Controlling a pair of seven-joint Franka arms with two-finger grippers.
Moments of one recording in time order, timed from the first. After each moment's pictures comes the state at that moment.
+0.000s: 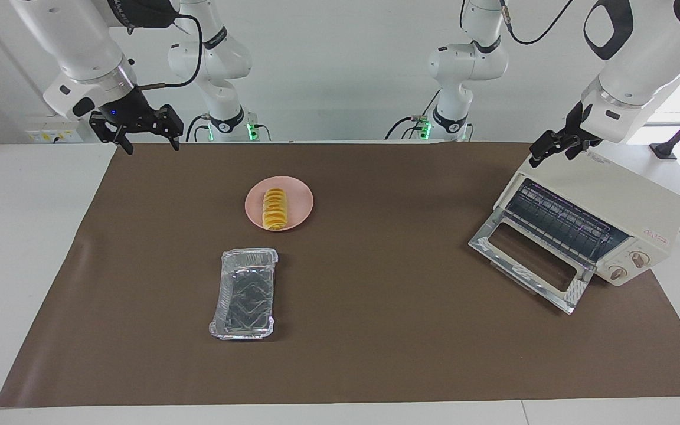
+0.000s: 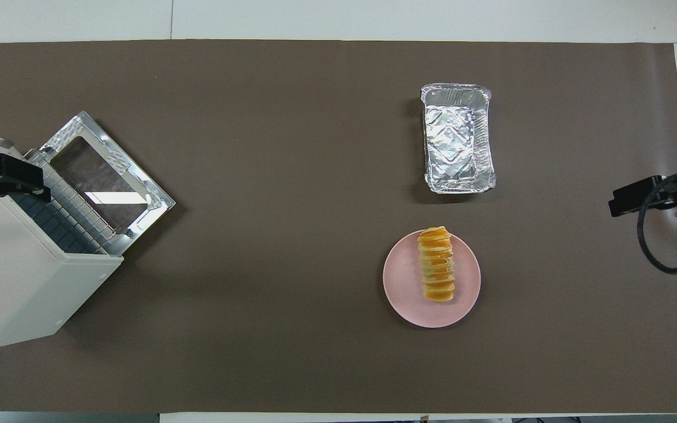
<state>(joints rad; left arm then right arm) -0.06 0.00 0.05 -1.61 -0.04 1.47 -0.18 -0.02 -0.05 0.02 -1.61 0.02 1.45 -0.08</state>
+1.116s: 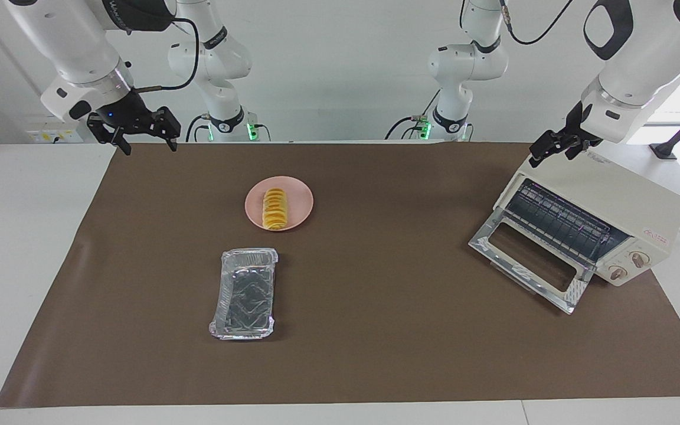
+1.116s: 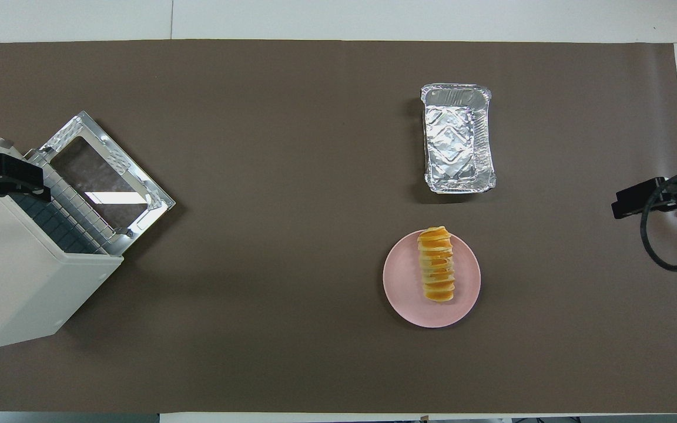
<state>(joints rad) -0.06 0.00 0.05 -1.61 -0.04 1.47 -0.18 -0.04 -0.05 0.02 -1.63 0.02 1.45 -0.08</state>
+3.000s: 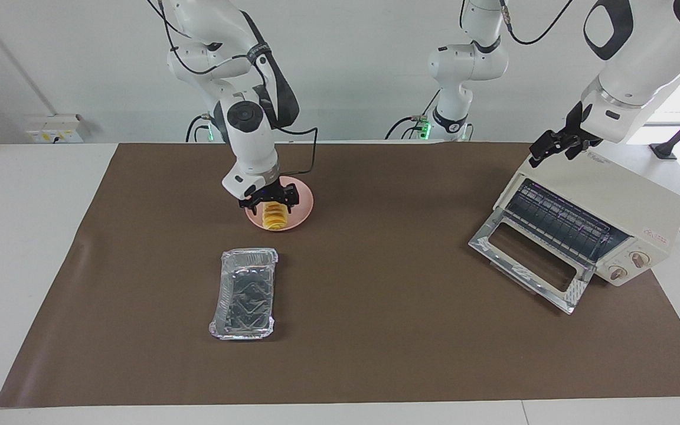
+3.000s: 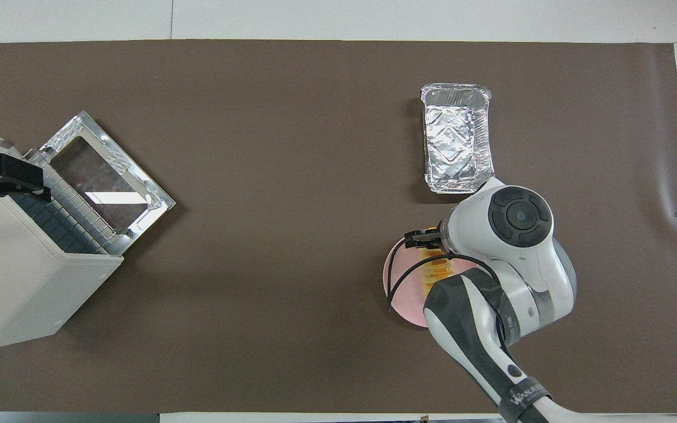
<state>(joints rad) -0.06 0.00 0.05 -1.61 -0.04 1.47 -0.18 0.15 0.05 0.24 -2.25 0.02 2.29 0.35</state>
